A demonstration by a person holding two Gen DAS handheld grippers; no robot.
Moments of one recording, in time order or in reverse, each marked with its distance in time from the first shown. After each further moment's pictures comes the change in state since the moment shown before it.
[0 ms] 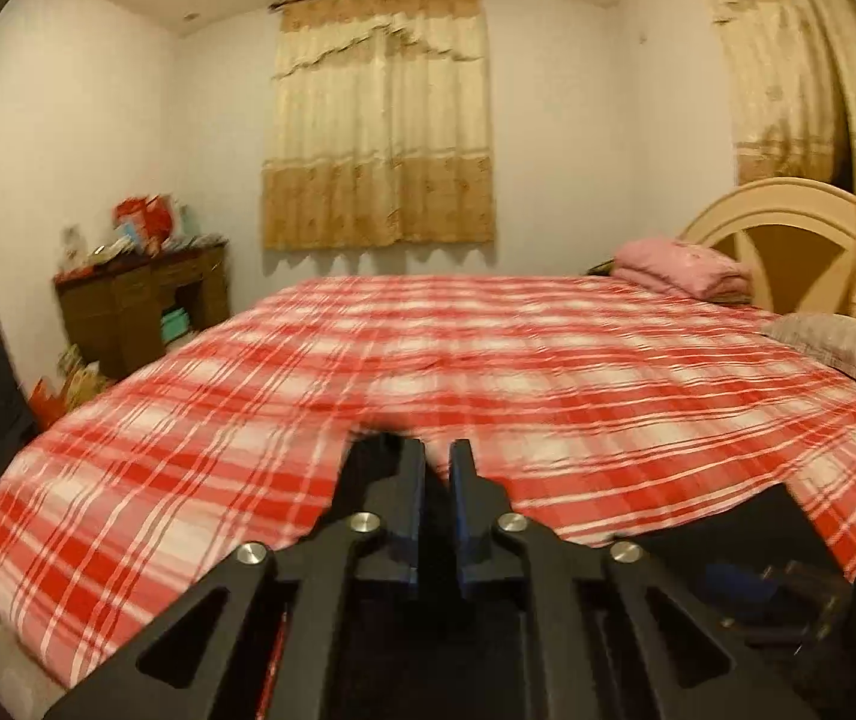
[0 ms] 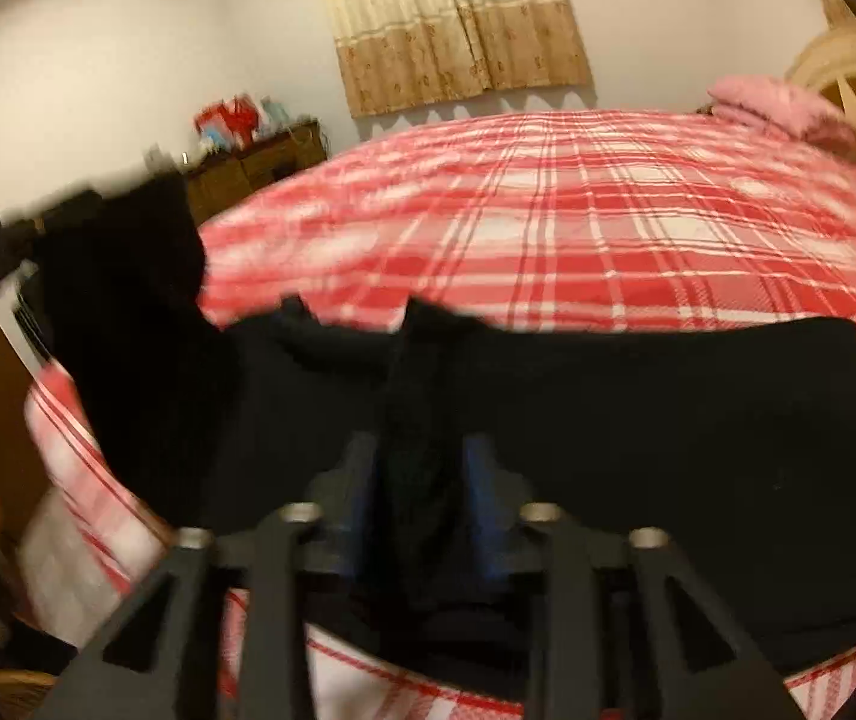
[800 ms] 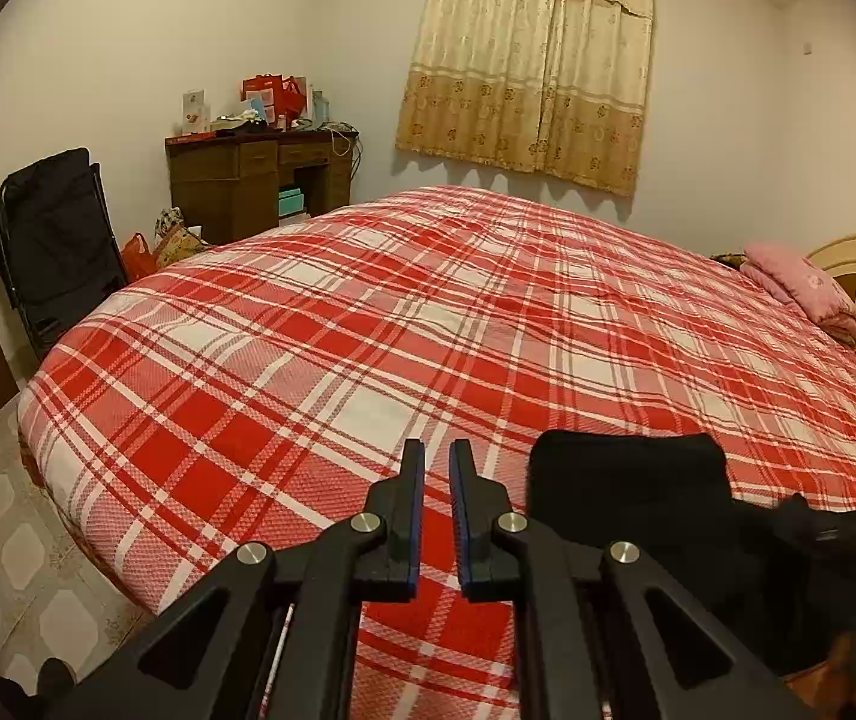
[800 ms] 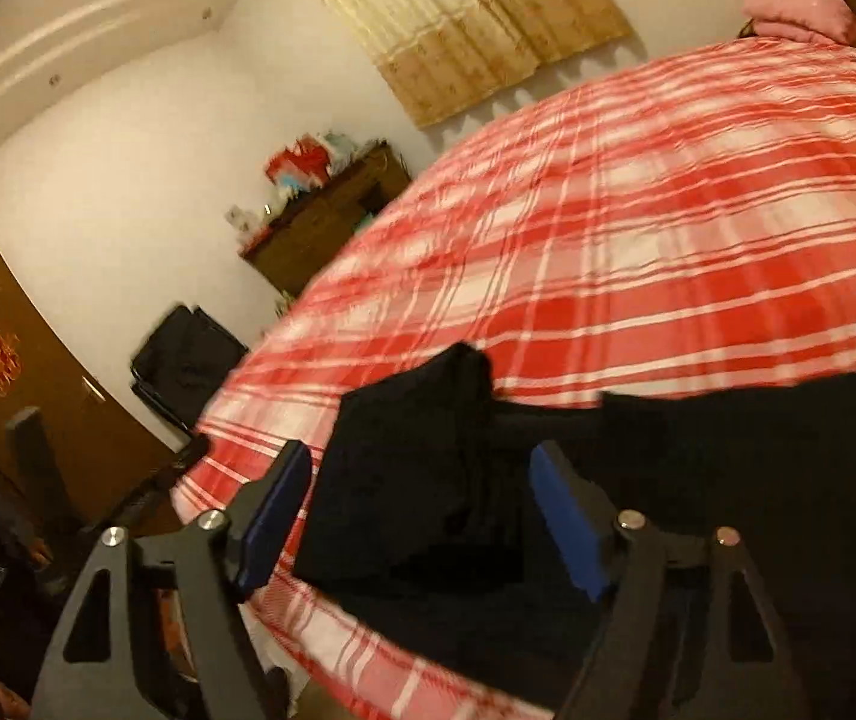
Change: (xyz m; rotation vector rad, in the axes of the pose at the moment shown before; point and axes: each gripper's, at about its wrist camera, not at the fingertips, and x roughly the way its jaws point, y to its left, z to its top) left arm 0.002 0.140 -0.059 -0.277 0.209 0.242; right arm 0.044 0.038 0.046 0.147 0.052 0.296
